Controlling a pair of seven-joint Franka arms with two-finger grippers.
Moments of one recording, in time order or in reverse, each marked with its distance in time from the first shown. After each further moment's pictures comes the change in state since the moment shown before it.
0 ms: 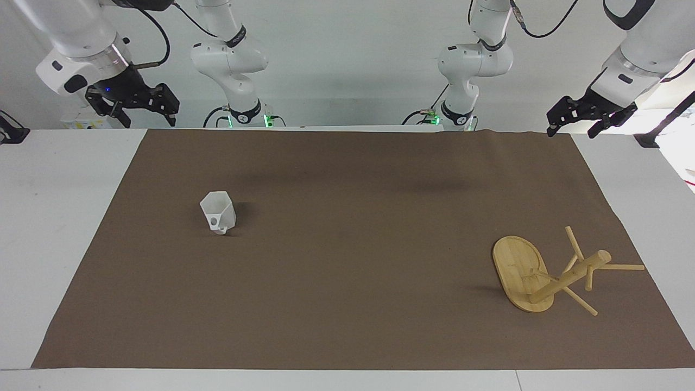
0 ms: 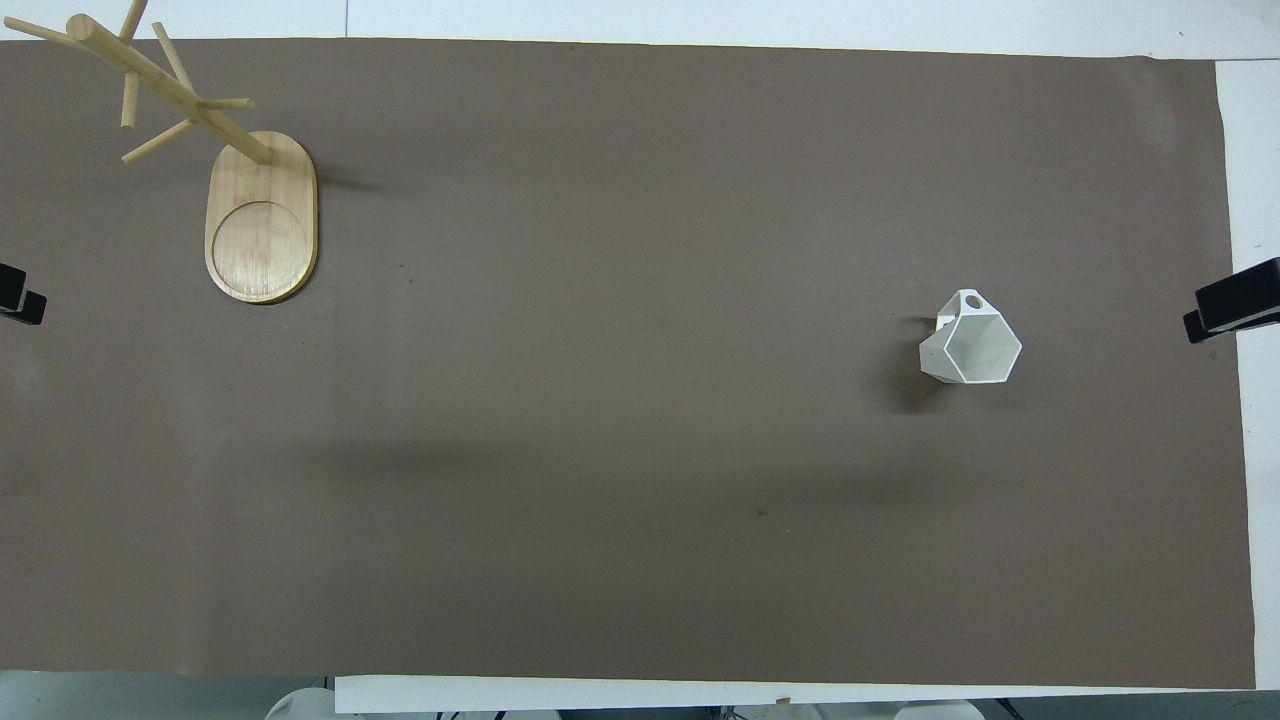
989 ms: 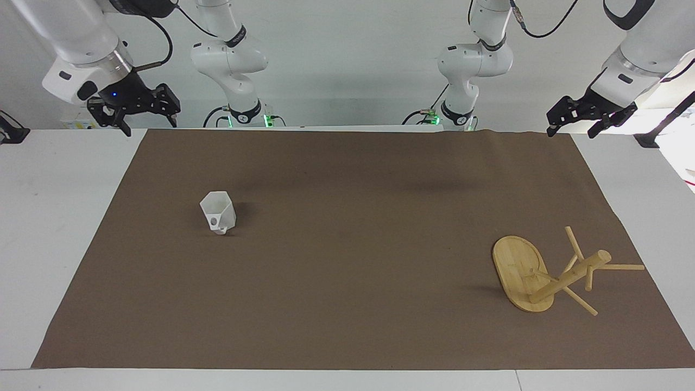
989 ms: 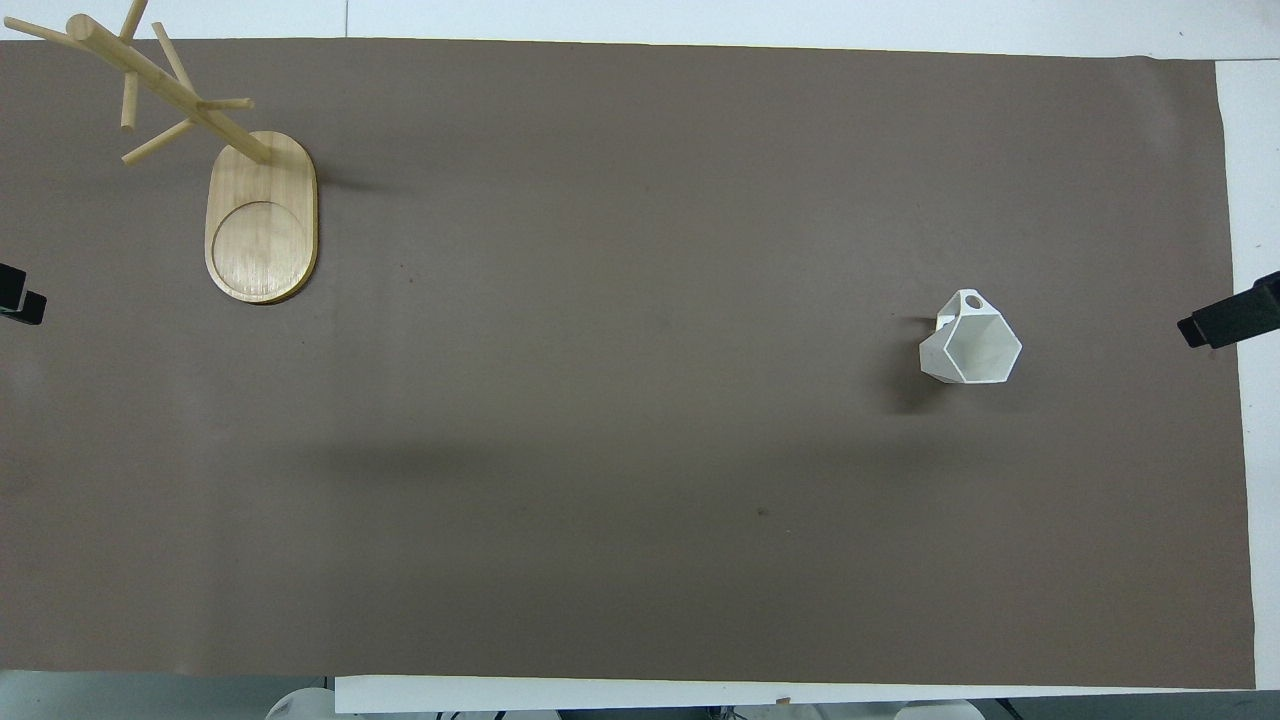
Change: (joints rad) left arm 0.000 0.000 0.000 0.000 0.000 0.000 0.000; right arm -0.026 -0.006 -0.003 -0.072 0.020 0.135 -0.458
